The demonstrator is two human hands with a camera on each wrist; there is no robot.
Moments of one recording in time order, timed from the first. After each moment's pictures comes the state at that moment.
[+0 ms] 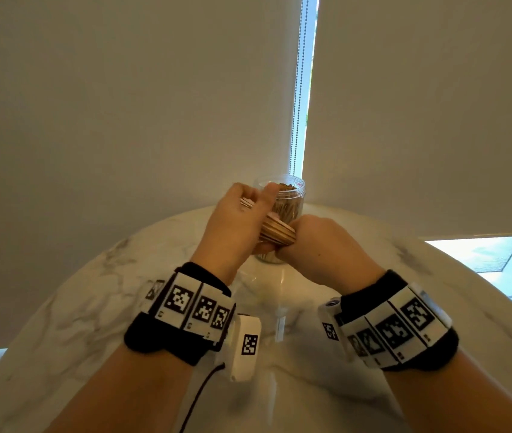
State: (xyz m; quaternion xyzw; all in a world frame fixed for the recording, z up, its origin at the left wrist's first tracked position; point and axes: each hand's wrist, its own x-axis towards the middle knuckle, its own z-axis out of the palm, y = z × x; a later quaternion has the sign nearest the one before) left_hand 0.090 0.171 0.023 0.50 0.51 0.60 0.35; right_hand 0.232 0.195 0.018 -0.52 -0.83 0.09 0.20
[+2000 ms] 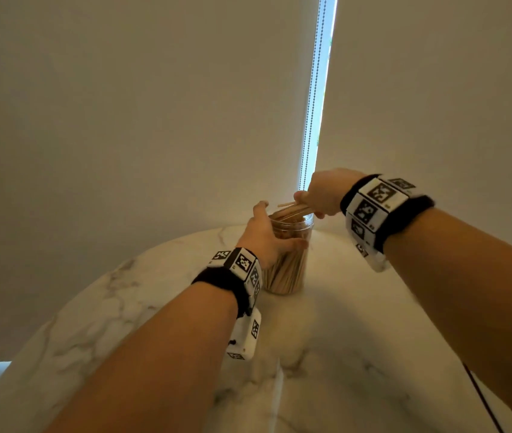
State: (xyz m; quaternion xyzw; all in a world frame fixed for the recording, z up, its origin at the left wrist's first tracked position) left_hand 0.084 0.283 -0.003 0.59 0.59 0.45 0.31; right_hand 0.222 0.315 0.118 -0.56 -0.82 -0.11 0.00
